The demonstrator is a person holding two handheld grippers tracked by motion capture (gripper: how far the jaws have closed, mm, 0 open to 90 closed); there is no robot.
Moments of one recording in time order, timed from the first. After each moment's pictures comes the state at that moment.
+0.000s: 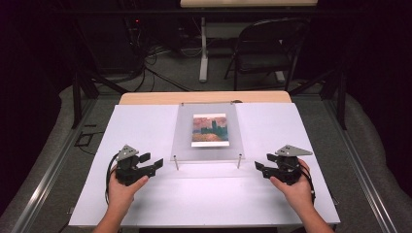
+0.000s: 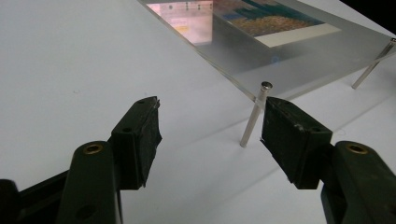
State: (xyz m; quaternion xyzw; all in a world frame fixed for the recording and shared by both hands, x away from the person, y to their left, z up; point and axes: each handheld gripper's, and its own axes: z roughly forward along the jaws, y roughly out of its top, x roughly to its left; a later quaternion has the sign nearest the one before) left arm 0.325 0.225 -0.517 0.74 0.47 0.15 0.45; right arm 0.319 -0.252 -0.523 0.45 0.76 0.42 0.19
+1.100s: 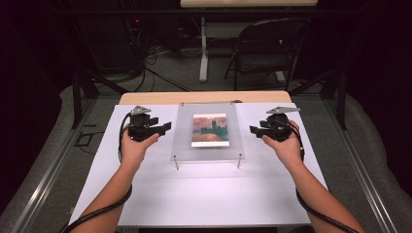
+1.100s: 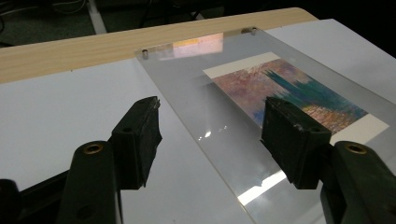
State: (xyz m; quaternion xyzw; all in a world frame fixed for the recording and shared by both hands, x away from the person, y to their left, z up) left arm 0.433 0.194 -0.470 0.74 0.48 0.17 0.44; right arm 0.428 -0.239 -0.482 0.47 0.75 0.42 0.19
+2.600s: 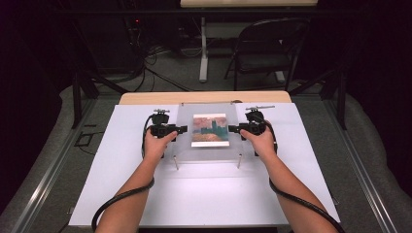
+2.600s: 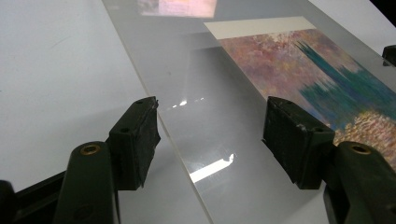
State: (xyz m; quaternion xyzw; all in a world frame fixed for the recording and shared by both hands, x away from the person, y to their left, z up) left arm 0.489 0.158 -0.537 0.73 0.54 0.06 0.42; right arm 0.485 -0.190 -0.534 0.52 0.73 0.43 0.08
